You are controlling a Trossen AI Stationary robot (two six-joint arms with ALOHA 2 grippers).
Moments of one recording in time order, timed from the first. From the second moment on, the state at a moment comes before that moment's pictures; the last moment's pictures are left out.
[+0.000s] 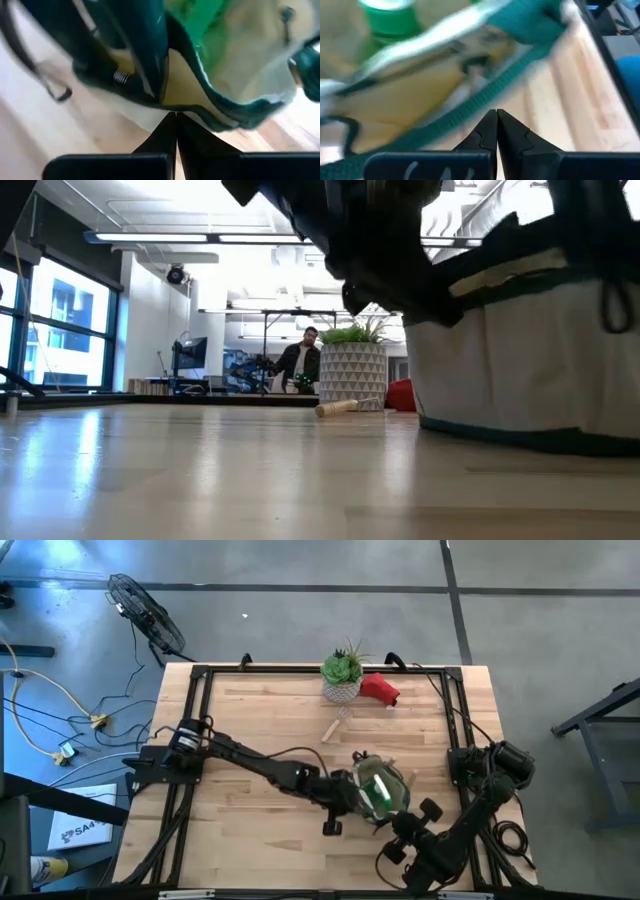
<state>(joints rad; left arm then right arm) -0.27 2.03 1.49 -0.16 0.00 -0.19 0.92 1.91 1.34 -1.26 0.63 1.72</state>
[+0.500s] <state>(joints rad) -0.31 2.03 1.49 -0.33 -0.09 -0.21 0.98 1.91 1.34 -1.49 0.54 2.00</state>
